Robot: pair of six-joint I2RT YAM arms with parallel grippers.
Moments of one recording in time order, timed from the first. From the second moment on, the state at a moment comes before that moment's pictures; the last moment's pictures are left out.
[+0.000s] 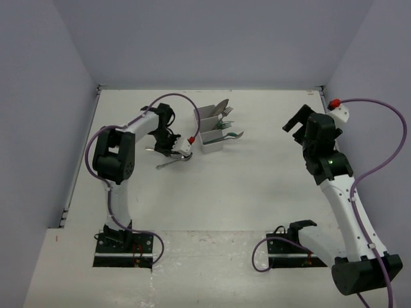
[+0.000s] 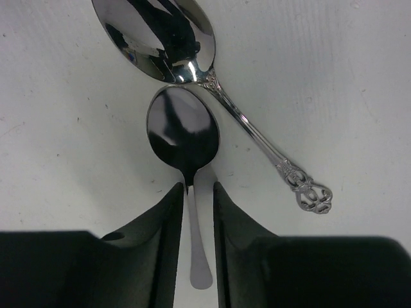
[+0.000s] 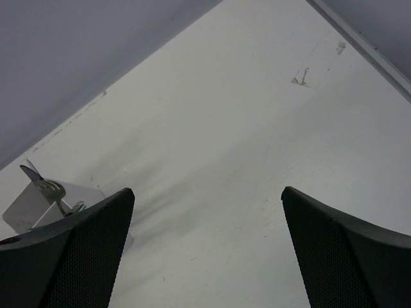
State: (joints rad) left arm -0.29 2.08 1.51 -1.01 0.31 1.59; right arm 0.17 0.96 1.04 -0.52 0.44 0.61
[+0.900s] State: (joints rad) left arm -0.29 2.03 1.49 -0.81 0.33 1.15; right arm 0.17 0.92 1.04 -0.44 0.43 0.61
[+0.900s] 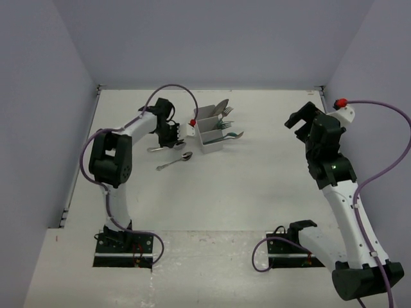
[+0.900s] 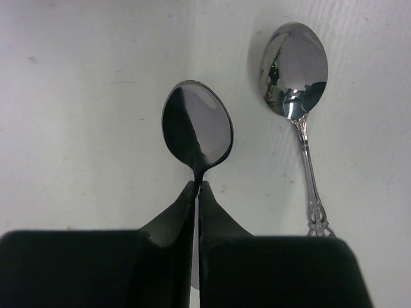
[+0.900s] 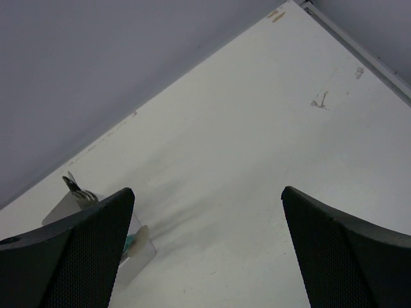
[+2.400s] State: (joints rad) left arm -0.48 1.68 0.92 0.89 0.80 0.05; right arm 0.17 0.68 0.97 -0.33 0.42 0.59
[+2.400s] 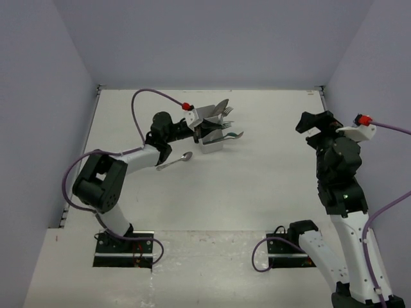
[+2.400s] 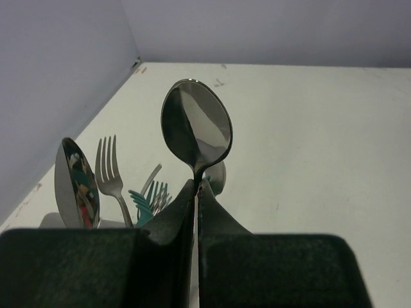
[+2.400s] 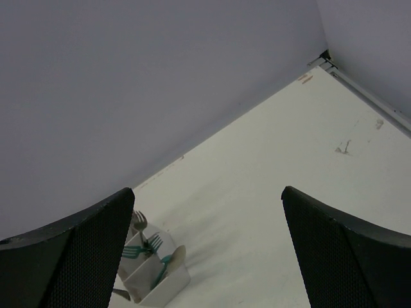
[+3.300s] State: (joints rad) left arm -0.48 1.83 1.08 0.40 0.75 0.53; right arm 0.17 0.72 0.97 -0.33 0.48 0.54
